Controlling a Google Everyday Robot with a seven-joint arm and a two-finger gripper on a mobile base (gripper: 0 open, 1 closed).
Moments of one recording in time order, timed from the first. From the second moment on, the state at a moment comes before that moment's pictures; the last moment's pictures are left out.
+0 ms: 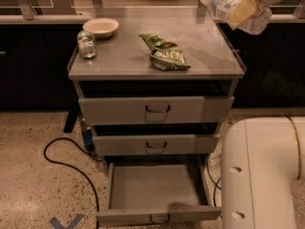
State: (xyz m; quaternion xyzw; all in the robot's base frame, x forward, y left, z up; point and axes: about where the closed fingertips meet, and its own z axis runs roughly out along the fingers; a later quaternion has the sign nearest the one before) arm 0.705 -0.277 0.997 -0.28 0.91 -0.03 0.29
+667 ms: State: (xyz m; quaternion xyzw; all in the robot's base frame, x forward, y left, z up) arm 0.713 -0.264 1.018 -0.29 0.90 -0.04 0.33
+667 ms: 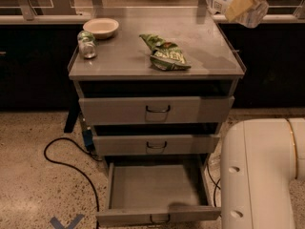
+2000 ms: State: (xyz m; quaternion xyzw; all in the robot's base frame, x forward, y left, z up) arm 0.605 -0.263 1.019 -0.20 0.92 0.02 0.35
